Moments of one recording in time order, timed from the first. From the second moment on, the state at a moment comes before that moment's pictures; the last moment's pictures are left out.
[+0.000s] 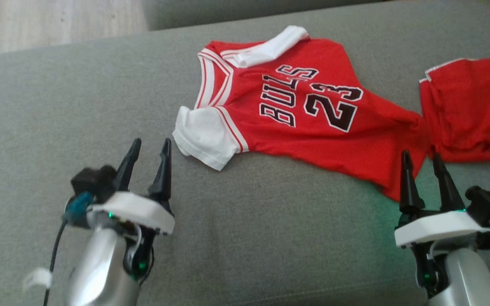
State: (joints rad) left arm -0.27 0.05 -0.22 0.43 -0.32 -0.10 -0.26; right arm -0.12 -0.05 -0.03 0.31 0.29 0.13 -0.18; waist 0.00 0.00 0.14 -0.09
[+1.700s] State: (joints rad) left arm -0.40 0.05 -0.18 0.63 -0.27 -0.06 -0.25; right arm -0.13 -0.05 -0.04 0.53 0.31 0.13 -0.03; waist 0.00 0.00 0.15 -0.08
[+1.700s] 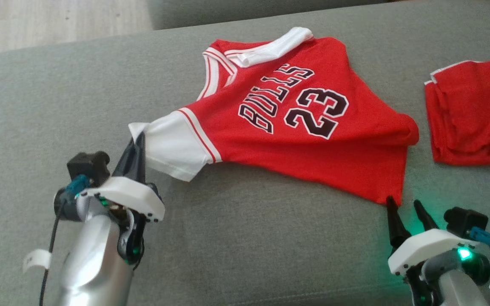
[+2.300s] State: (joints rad) left arm -0.35 0.04 -0.19 0.57 -0.28 -0.05 -0.25; right arm -0.19 -0.05 0.07 0.63 0.40 0.13 -0.03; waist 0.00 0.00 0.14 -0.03
